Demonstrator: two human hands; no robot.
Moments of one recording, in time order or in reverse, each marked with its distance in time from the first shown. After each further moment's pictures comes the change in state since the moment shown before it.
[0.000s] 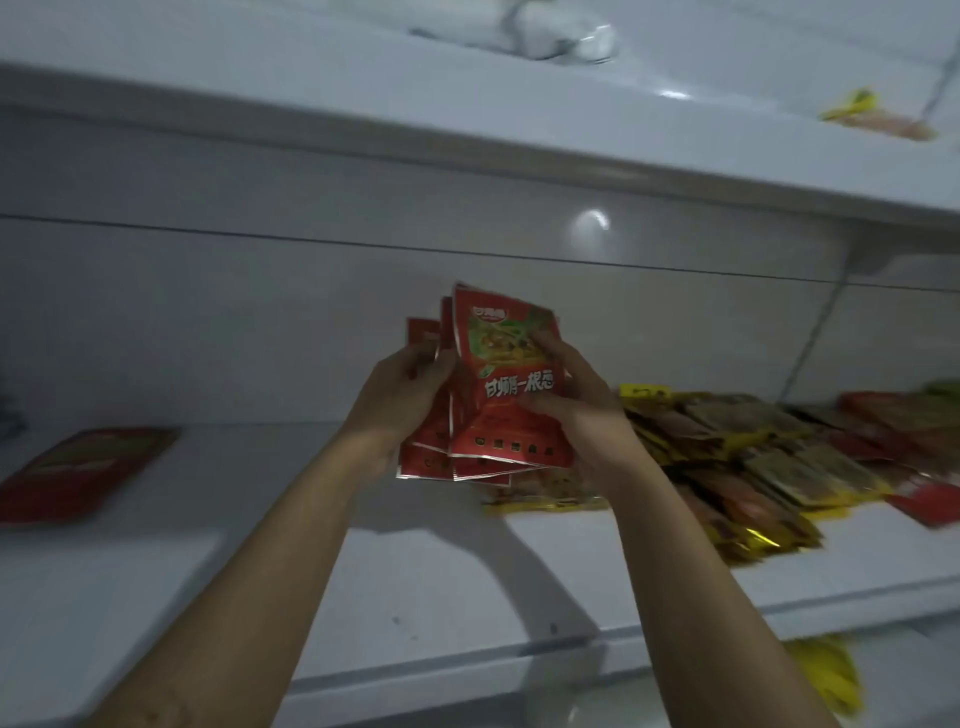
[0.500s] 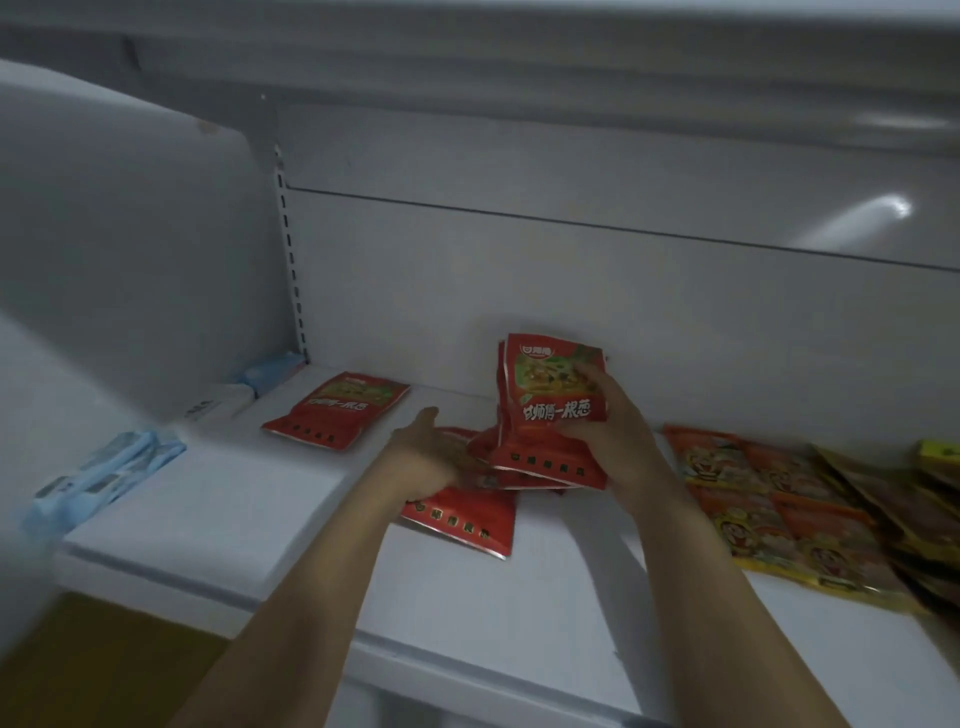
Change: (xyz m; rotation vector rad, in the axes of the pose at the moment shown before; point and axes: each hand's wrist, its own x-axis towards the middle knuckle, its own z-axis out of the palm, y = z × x) left_hand -0.050 -0.055 -0.151 0.715 0.070 -0.532; right_hand 0.058 0.085 0.151 -0.108 -0.238 0.131
